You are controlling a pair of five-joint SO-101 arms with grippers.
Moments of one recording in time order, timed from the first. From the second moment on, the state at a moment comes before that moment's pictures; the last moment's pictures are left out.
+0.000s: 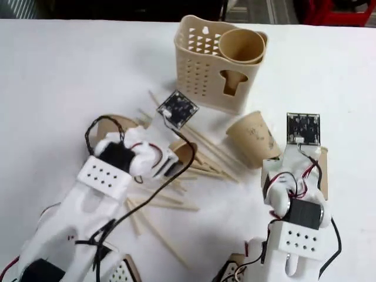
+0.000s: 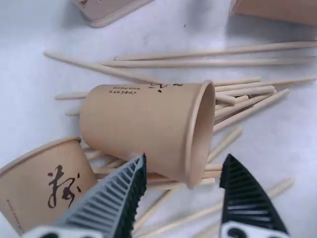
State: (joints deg) left arm 20.5 -31.3 43.3 58.2 -16.1; right arm 10.9 -69.4 64.1 60.7 11.7
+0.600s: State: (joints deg) left arm 20.8 -30.5 43.3 53.5 -16.1; right arm 10.9 -71.6 66.4 58.5 11.7
